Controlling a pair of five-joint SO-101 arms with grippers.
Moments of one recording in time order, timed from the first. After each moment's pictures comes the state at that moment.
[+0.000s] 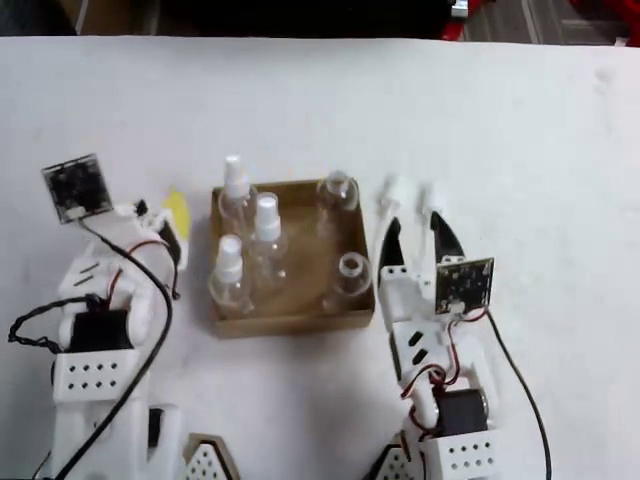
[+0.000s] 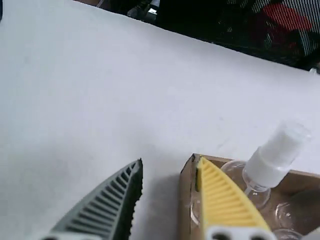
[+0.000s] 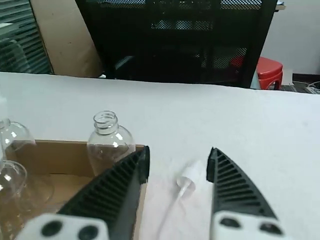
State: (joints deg) left arm -10.6 -58.7 64.4 36.3 13.2; right arm -12.3 -102.7 96.4 23.9 1.4
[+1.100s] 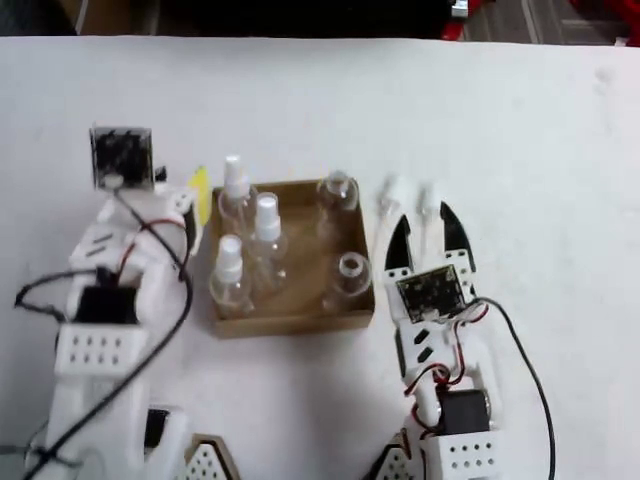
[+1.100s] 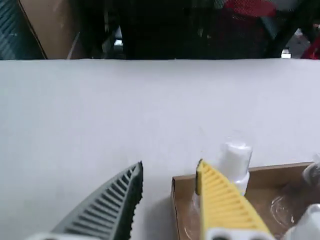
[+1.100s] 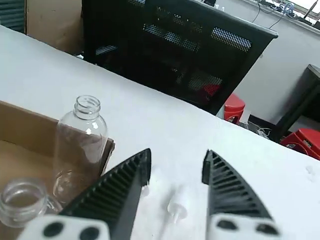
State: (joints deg) left arm -4.5 -46.6 52.6 36.1 2.9; right arm -9.1 -102.7 96.4 22.9 22.6
